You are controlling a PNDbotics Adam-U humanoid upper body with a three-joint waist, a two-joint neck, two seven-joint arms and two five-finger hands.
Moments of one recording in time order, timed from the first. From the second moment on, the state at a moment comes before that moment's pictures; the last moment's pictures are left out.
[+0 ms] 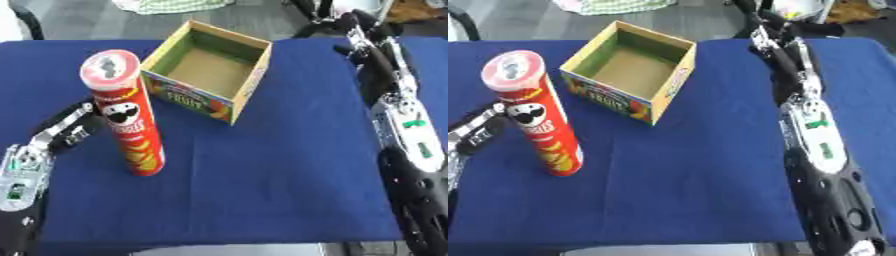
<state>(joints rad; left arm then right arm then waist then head) -0.52 0.20 0.08 -1.31 -0.20 -0.29 -0.75 -0.48 -0.21 -0.07 -1.58 -0.27 0.05 -0.12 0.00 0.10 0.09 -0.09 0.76</state>
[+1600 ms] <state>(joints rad) -0.56 0.18 0.06 -1.27 -0.23 -0.27 -0.75 -0.48 -0.20 -0.07 -1.58 -0.27 0.05 -0.12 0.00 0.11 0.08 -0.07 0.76</state>
